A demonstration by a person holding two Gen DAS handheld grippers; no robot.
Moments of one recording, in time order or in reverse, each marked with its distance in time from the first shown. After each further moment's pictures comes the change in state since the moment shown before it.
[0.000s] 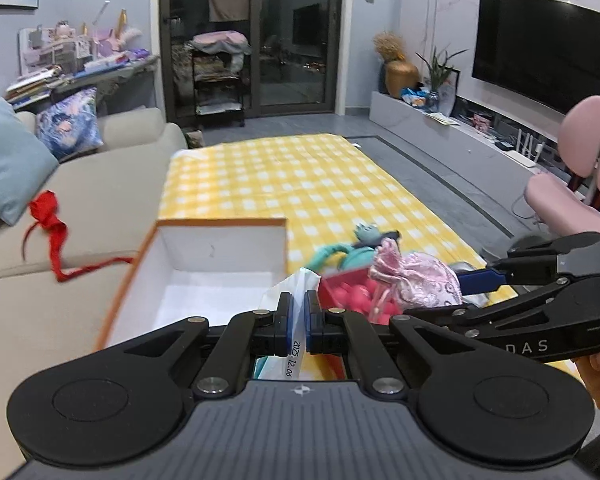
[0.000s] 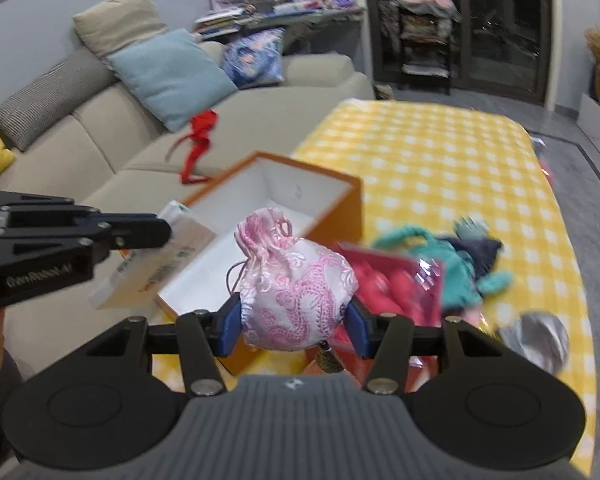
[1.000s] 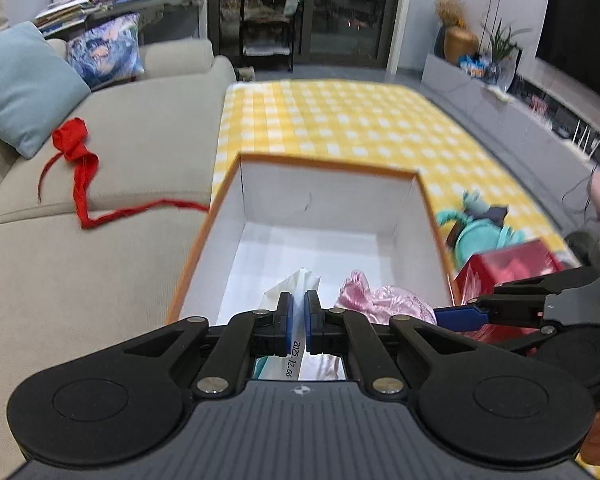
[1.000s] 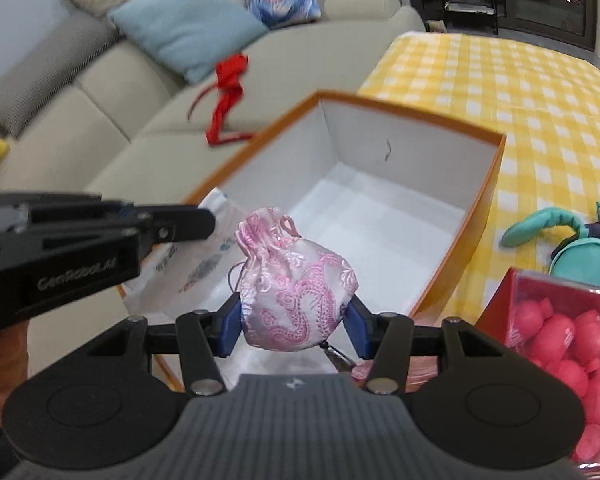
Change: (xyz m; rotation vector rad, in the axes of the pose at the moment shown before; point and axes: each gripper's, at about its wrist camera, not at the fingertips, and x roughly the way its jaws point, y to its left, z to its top) left arm 0.103 0.120 -0.022 -0.101 0.166 0.063; right arm 0.185 0.054 0.029 0.044 0.192 0.119
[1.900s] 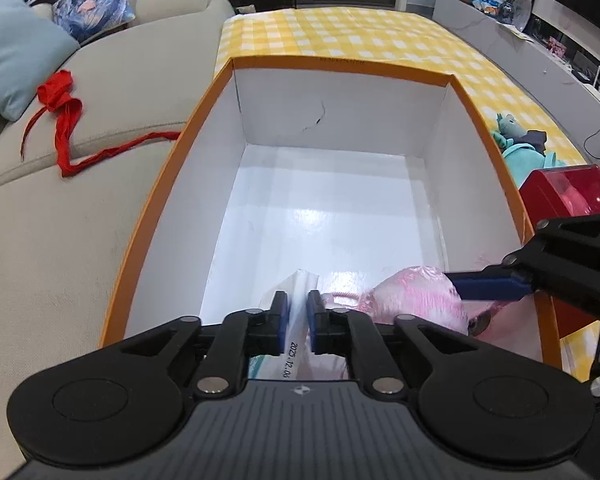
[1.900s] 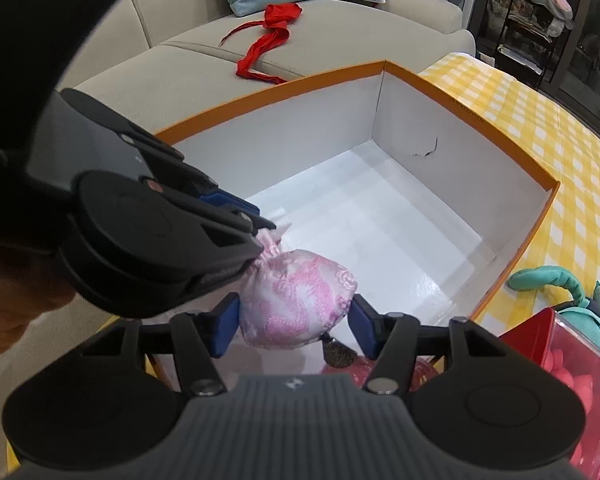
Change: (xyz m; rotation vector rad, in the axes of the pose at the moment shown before) left arm 0.058 0.000 -0.024 0.026 0.178 0.040; right arm 0.041 0.033 -0.018 -0.339 0.079 -0.112
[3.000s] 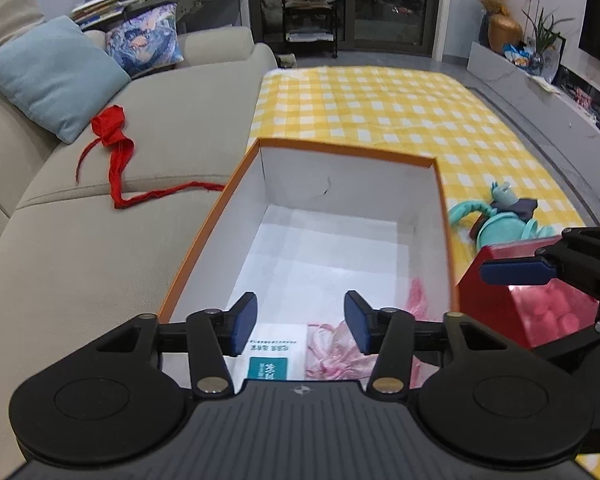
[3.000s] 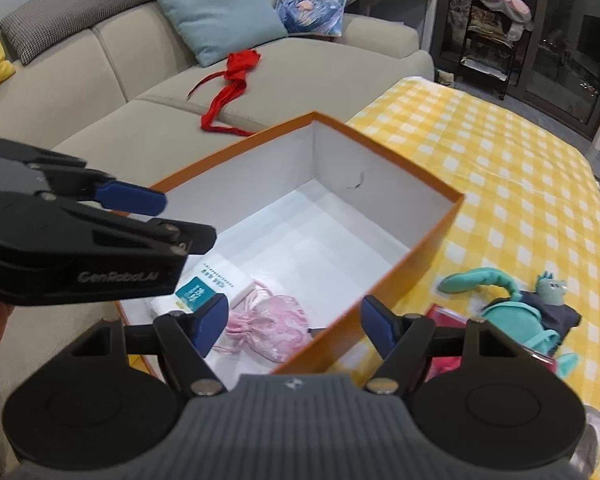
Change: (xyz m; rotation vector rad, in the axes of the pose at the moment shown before) left arm -0.080 -0.036 0.016 -0.094 -0.144 0.111; right arm -0.076 -0.046 -0.005 0.094 -0.105 -0.035
